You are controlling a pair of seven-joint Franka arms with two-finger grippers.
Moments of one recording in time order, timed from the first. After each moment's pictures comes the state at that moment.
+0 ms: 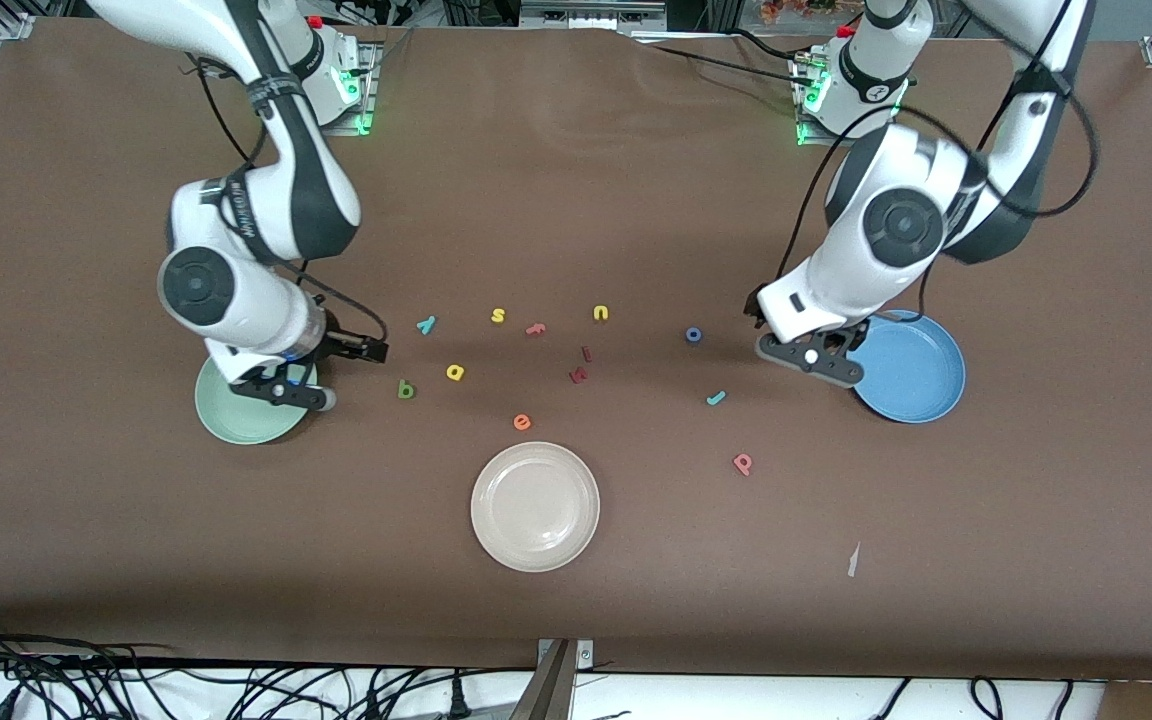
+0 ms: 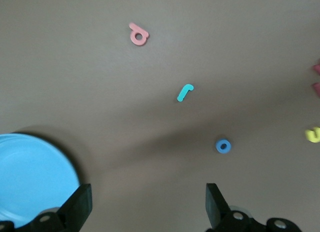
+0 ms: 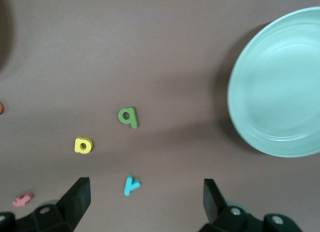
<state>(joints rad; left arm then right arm) -0.33 0.33 -0.05 -1.86 -0.01 2.07 -0.03 0.52 0.40 -0.21 -1.84 0.15 2.12 0.43</state>
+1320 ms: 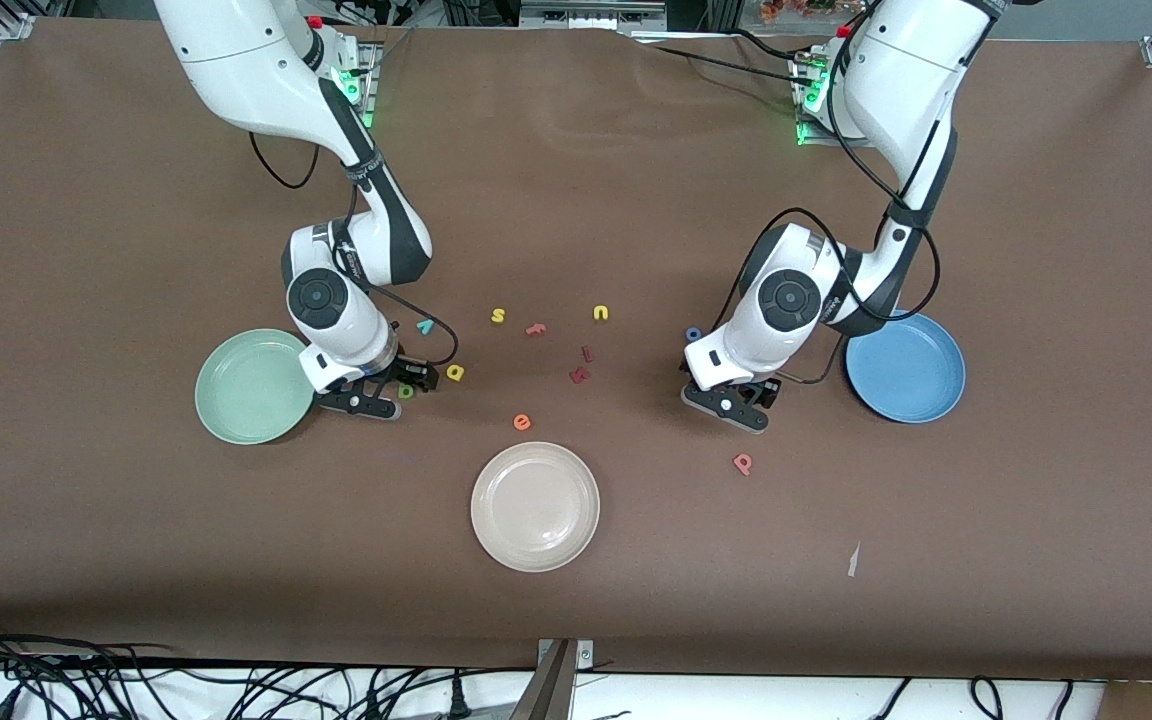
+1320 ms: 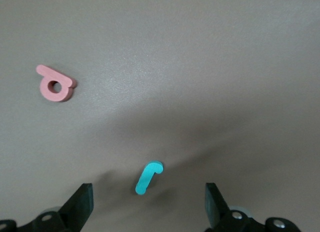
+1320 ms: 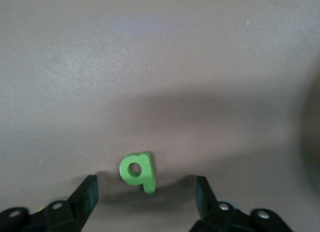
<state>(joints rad) -0.41 0.63 -0.04 -1.83 0.00 2.50 -0.02 0.55 0.61 -0.16 -1.92 0.15 2.54 0.47</state>
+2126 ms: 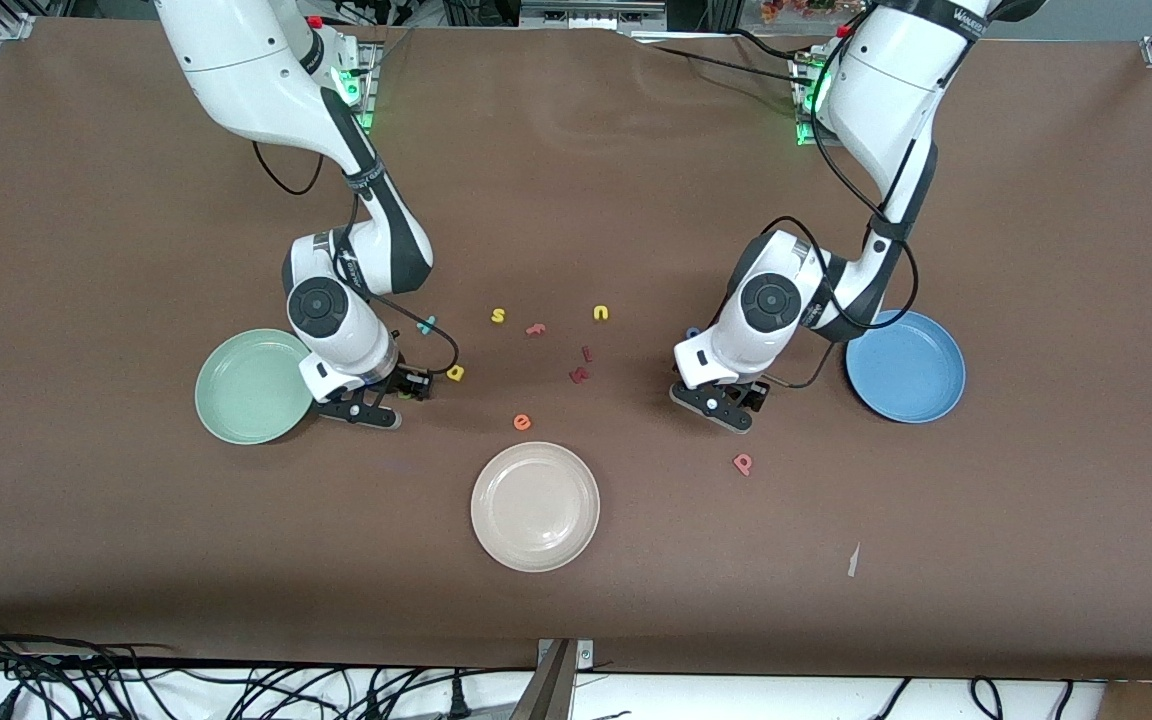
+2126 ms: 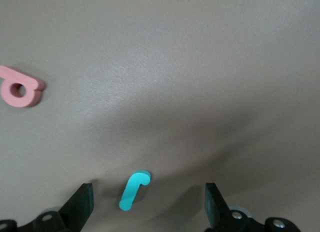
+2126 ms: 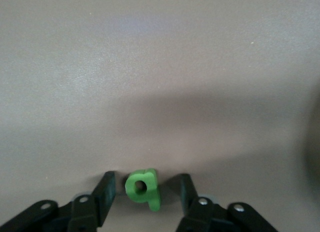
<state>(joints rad) -0.43 0.67 -0.04 -1.83 0.03 2.54 -0.02 0.54 0.63 -0.16 -1.88 0.15 2.53 0.47</state>
